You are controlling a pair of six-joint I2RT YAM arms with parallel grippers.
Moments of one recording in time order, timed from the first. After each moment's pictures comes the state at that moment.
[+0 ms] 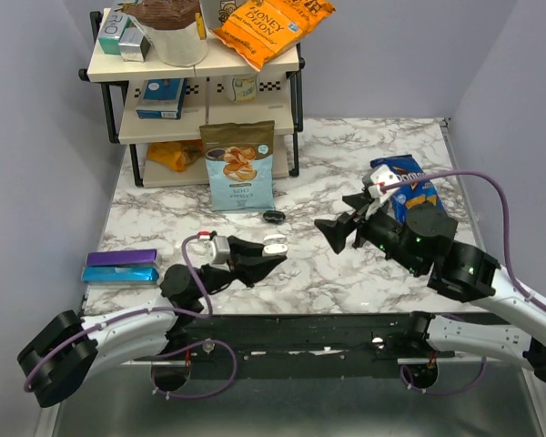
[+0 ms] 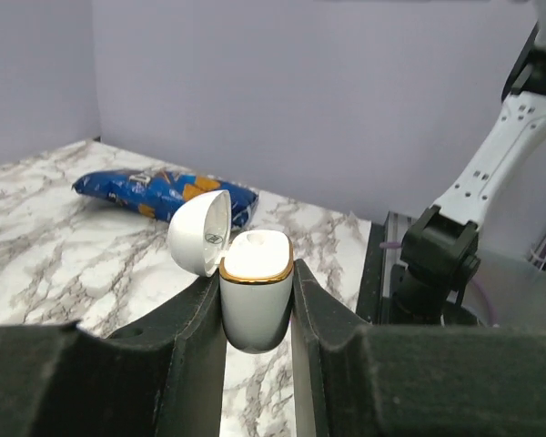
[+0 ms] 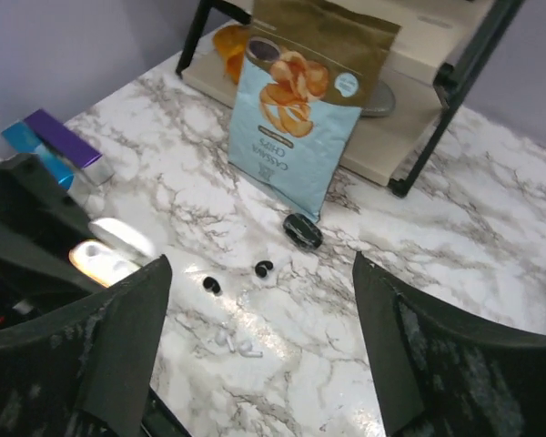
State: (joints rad) left arm -0.85 0.90 0.14 1.17 0.33 -0.31; right arm 1.07 0.87 1.12 -0.40 0.31 0.03
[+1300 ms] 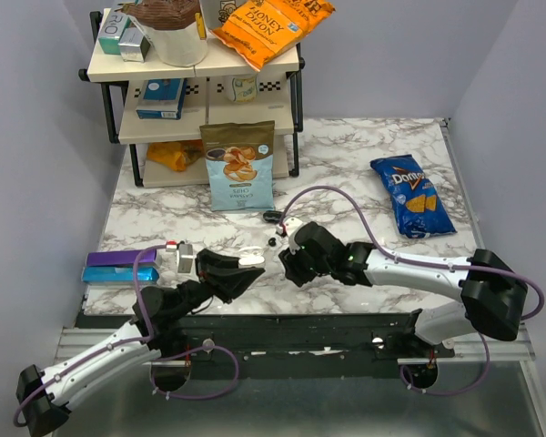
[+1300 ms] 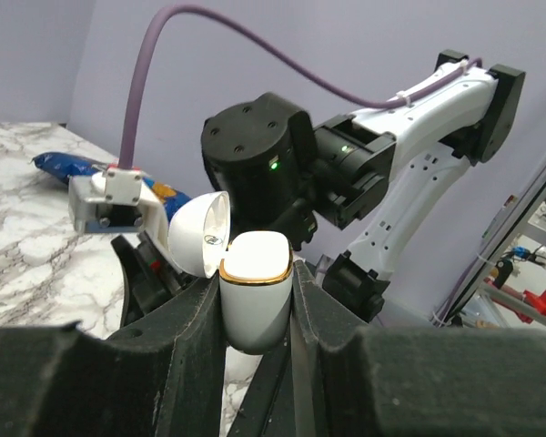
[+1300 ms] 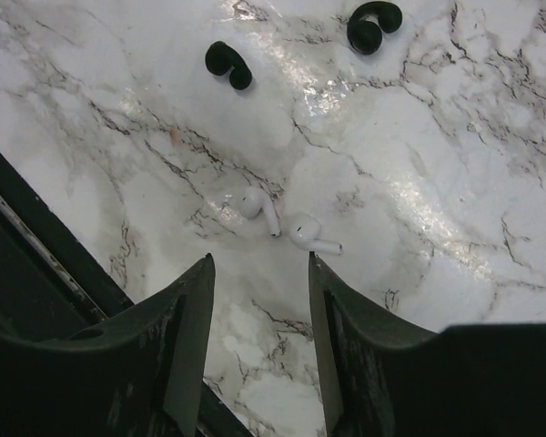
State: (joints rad) left arm -0.93 0.24 0.05 0.65 0.15 -0.56; right arm 1.03 1.40 0.79 -0.19 0.04 0.19
